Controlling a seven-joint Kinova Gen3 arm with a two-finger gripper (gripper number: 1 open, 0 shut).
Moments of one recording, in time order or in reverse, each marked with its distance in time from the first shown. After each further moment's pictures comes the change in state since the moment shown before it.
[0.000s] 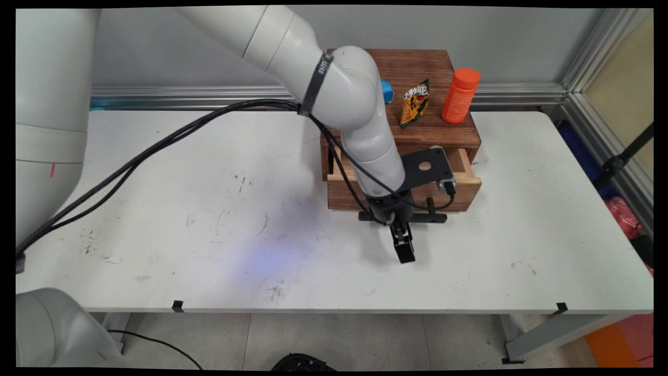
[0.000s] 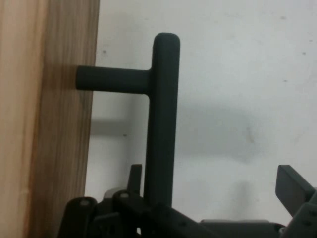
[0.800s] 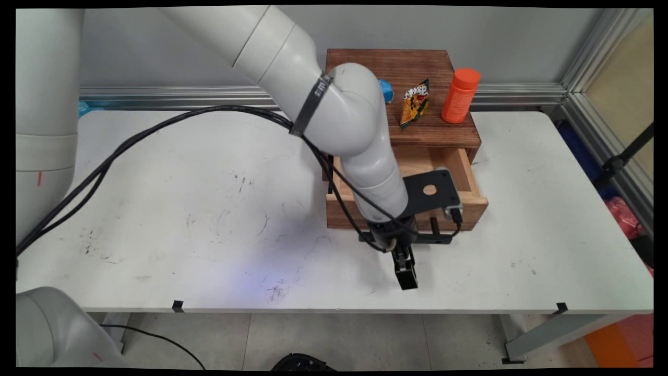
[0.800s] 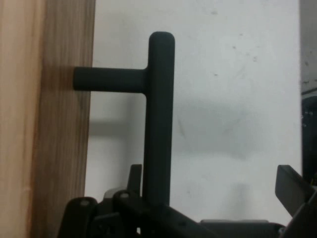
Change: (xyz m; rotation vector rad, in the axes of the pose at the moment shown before) arm -0.003 0.050 -0.004 -0.010 -0.005 0.017
